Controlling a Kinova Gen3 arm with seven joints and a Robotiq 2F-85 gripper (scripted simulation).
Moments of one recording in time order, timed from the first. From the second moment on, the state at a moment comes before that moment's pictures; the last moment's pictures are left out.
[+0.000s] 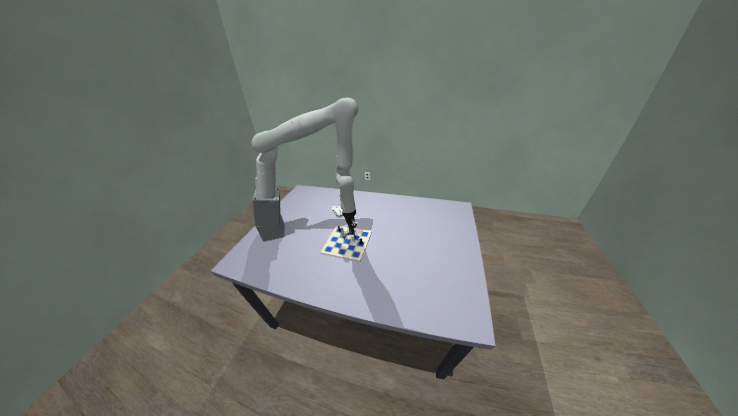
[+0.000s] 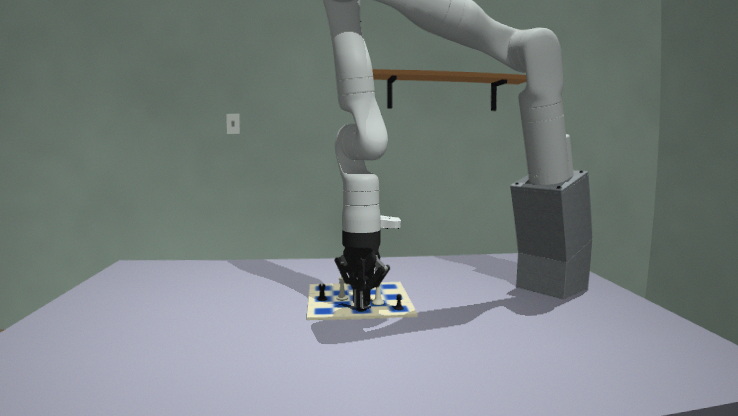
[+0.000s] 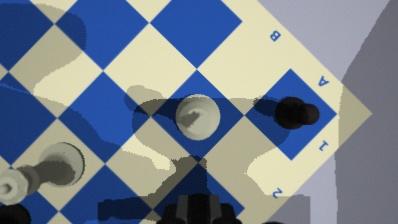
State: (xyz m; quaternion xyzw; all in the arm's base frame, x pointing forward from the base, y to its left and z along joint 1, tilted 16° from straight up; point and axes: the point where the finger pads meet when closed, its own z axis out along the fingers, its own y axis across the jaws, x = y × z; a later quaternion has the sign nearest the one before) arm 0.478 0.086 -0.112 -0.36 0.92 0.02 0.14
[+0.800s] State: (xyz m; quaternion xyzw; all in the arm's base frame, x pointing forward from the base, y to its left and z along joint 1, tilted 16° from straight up) arm 0.478 0.086 -0.112 -0.36 0.92 0.02 0.14
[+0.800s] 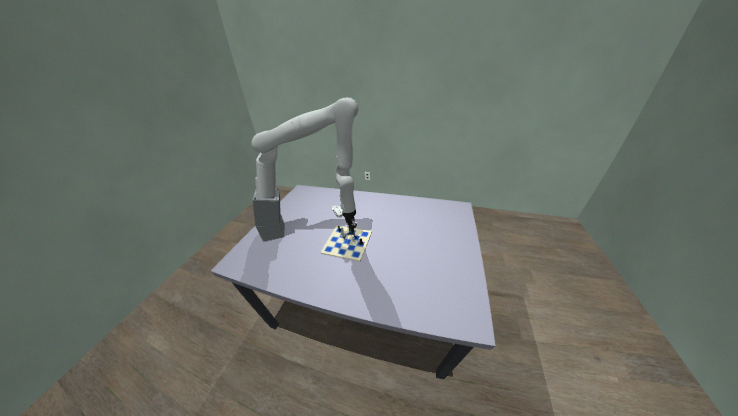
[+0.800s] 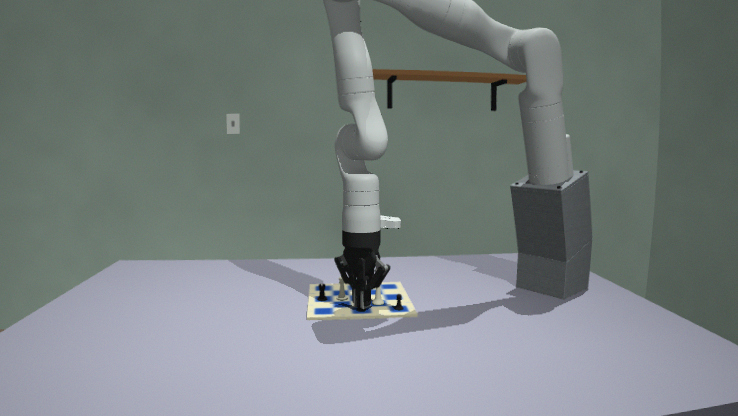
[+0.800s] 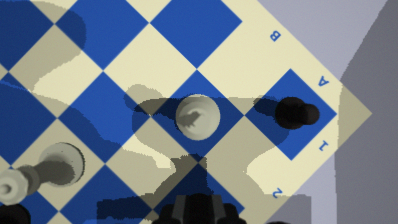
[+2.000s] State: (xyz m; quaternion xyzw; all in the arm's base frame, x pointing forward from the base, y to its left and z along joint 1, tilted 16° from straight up) arm 0.461 0.083 -0.081 -0.36 0.92 0.03 0.13
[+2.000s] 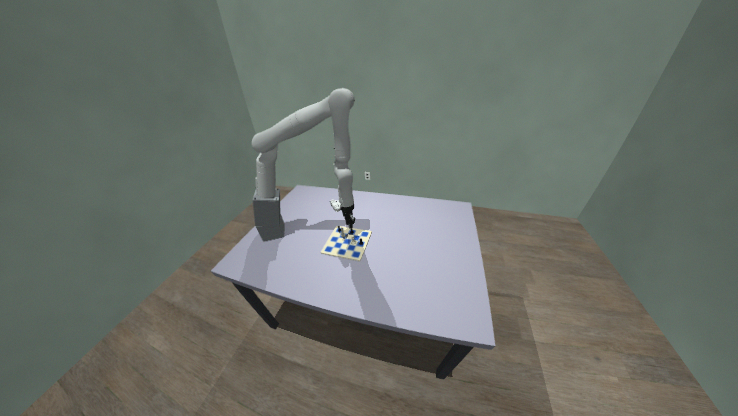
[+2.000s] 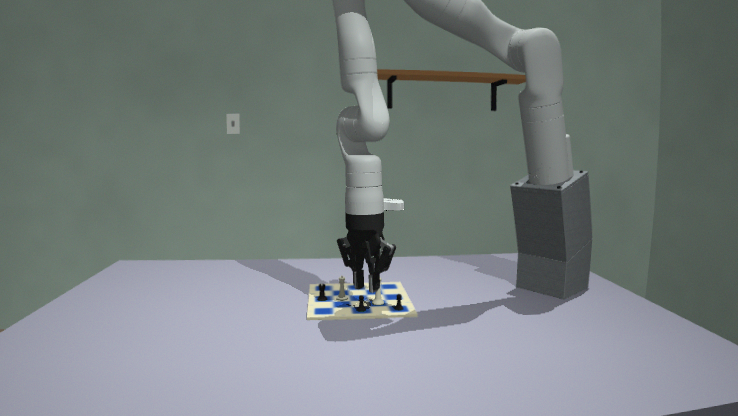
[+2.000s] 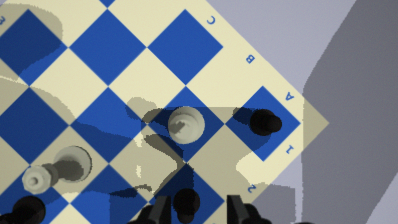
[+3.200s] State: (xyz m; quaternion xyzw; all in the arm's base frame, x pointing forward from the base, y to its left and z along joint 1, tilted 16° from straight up) arm 0.457 0.074 -0.026 -0.36 0.92 0.02 0.14
